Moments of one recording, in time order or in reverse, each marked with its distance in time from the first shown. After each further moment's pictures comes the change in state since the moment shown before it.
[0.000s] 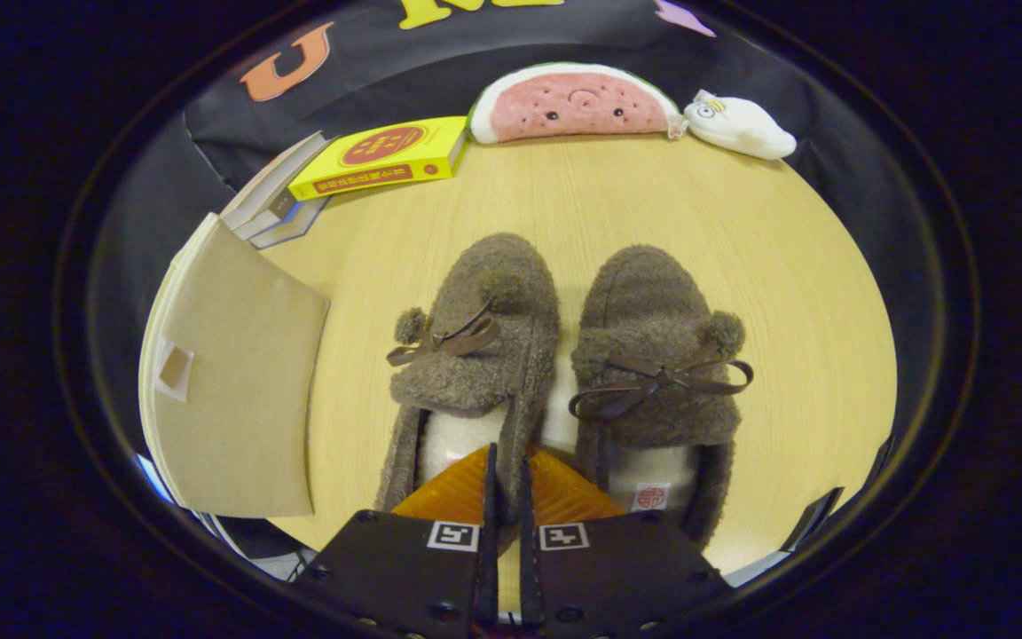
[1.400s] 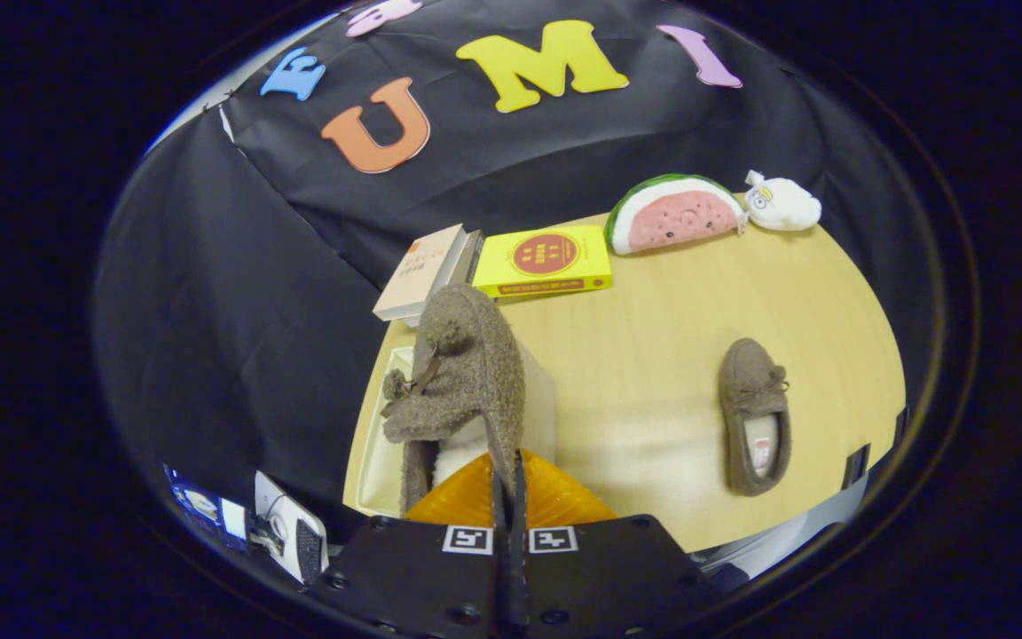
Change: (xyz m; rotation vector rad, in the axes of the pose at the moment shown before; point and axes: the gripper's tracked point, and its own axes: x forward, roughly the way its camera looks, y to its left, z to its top) arm -0.186 0.211 0.029 0.038 -0.207 0.256
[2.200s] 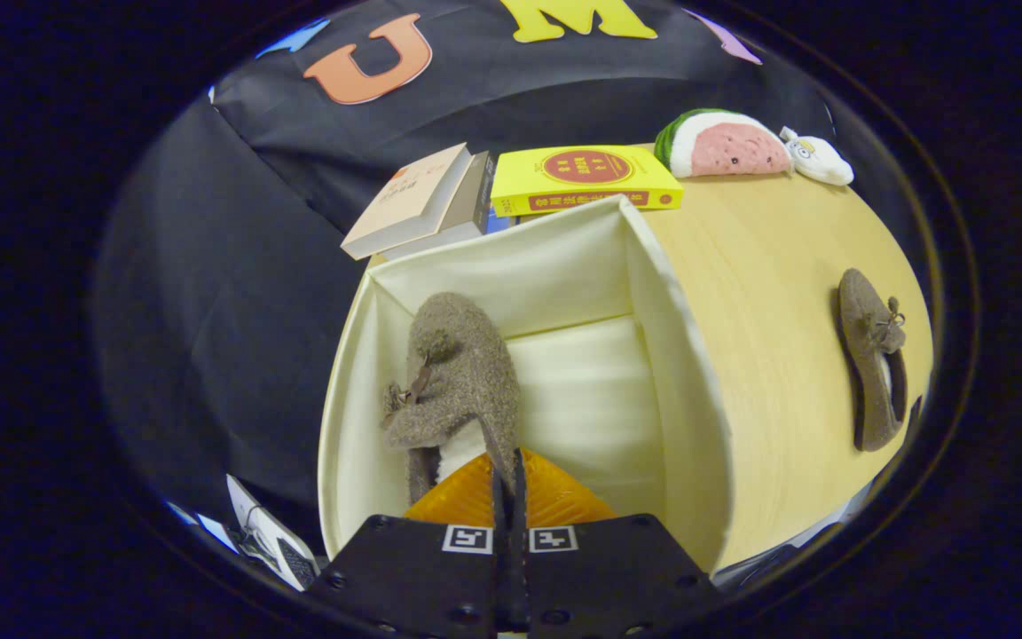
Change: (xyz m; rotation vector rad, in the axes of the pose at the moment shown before) arm 0.181 0.059 -0.072 0.017 0.106 -0.106
